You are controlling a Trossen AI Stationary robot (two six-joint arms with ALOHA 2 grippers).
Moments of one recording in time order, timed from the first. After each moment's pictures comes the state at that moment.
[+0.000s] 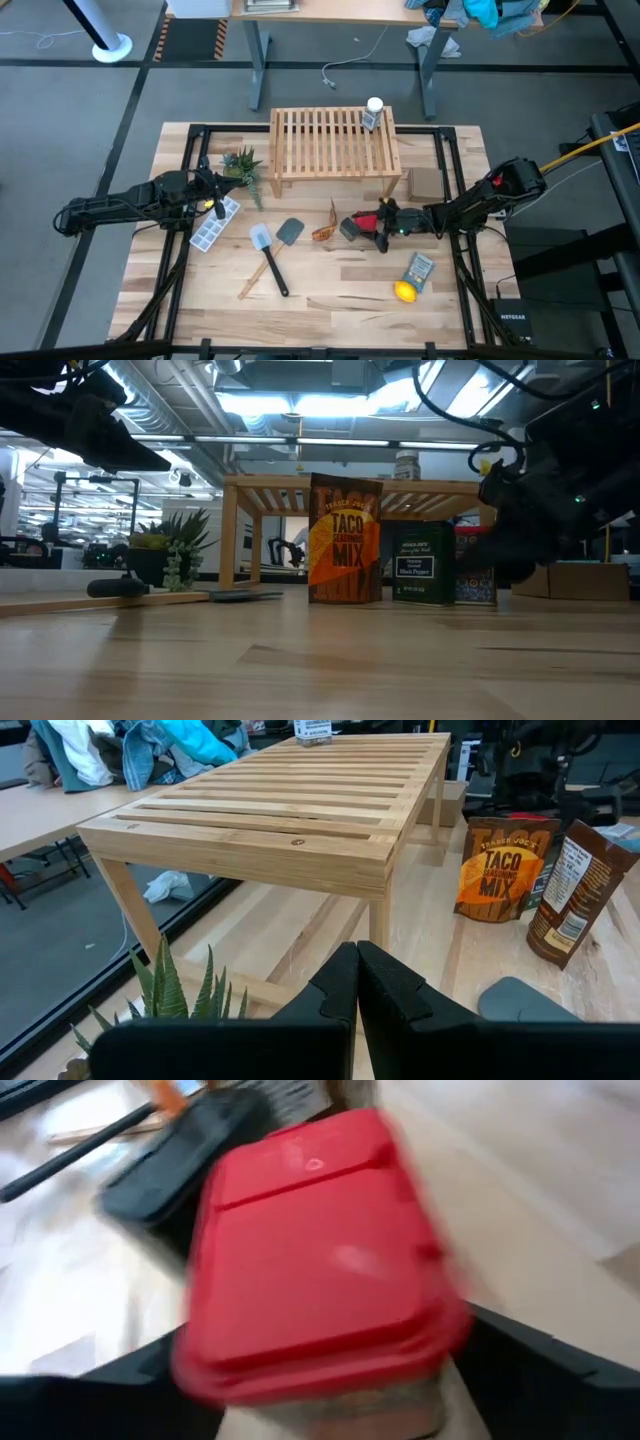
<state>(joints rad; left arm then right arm) 0.17 0.16 0.22 -0.31 -0.30 0.03 0.17 1.51 0.17 0.81 0.23 0.52</state>
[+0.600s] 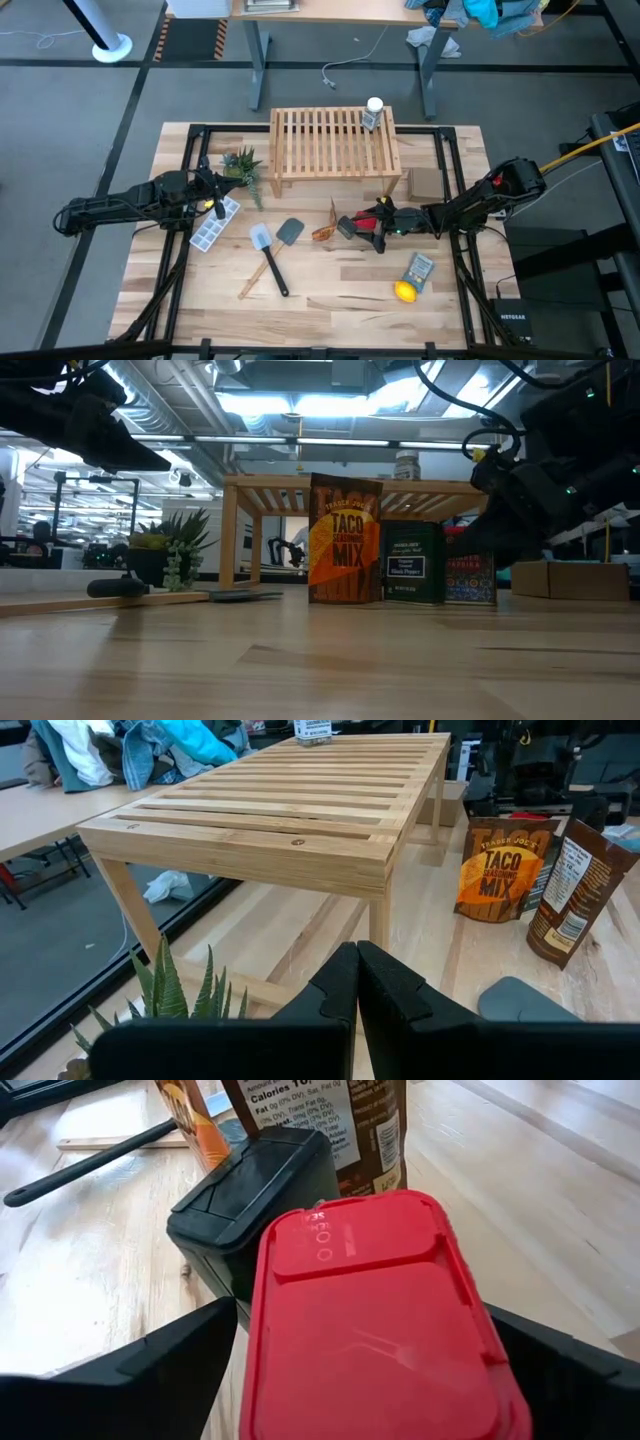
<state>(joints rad) 0.17 0.16 0.22 -0.31 -0.30 0.03 0.17 1.51 0.21 0.81 0.27 0.41</state>
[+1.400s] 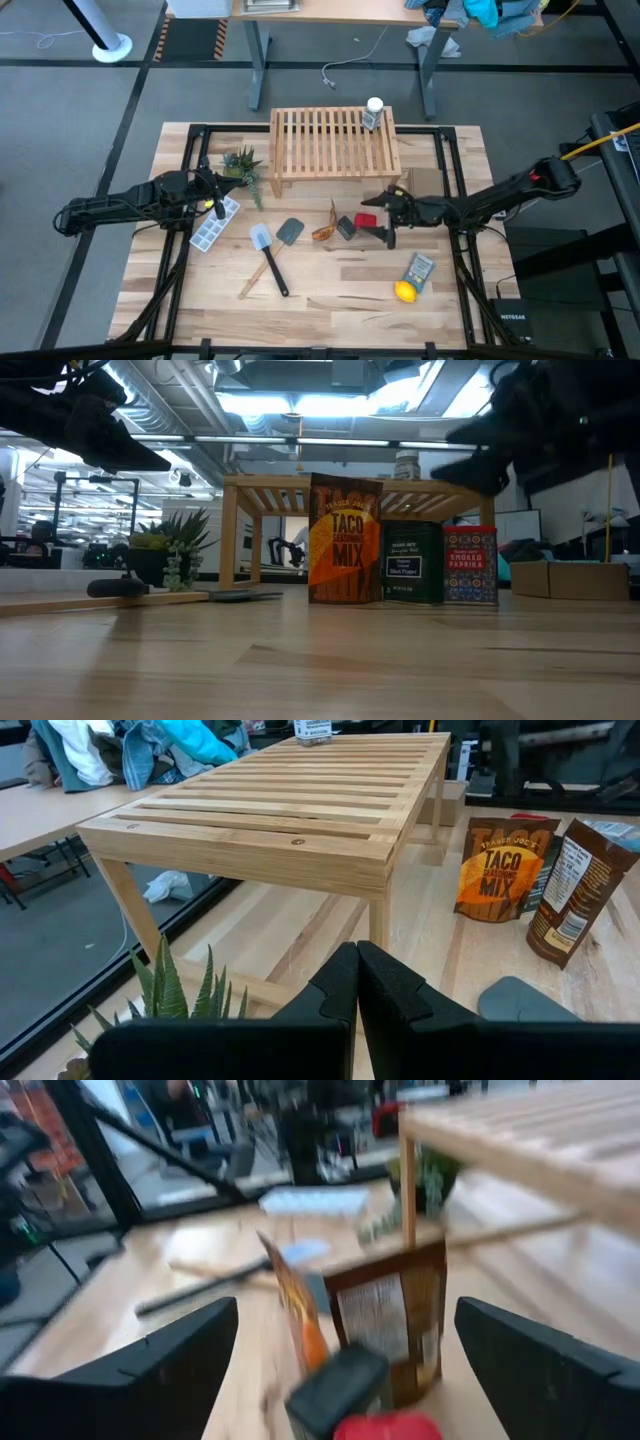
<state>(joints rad) 0.17 0.16 0.22 -0.31 -0.30 0.03 0.17 1.12 0.21 0.77 0.22 0.21</state>
